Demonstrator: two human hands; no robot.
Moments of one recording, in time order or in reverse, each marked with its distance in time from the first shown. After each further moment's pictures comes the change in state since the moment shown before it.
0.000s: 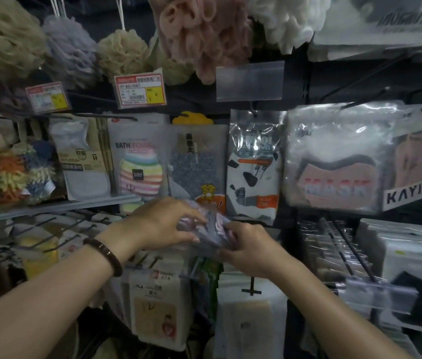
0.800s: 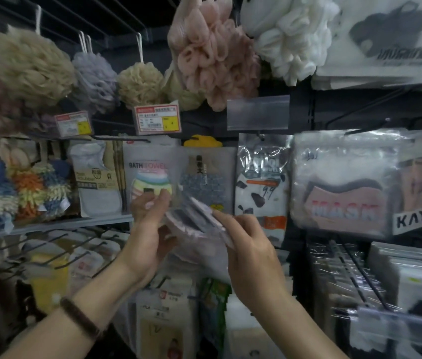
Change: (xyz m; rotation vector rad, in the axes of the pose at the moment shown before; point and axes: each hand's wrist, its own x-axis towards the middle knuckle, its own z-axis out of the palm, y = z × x) left_hand -0.040 0.027 -0.005 -1.681 0.579 -0.253; right_hand -0.021 -0.042 0.014 -0.031 0.708 -0.411
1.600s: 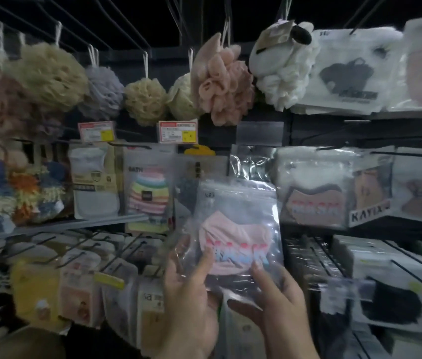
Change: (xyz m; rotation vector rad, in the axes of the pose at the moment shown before) left_hand -0.116 -0.029 0.055 -0.478 0.271 -0.101; right_hand -0.073 -0.090 -0.059 1.181 0.268 1.002
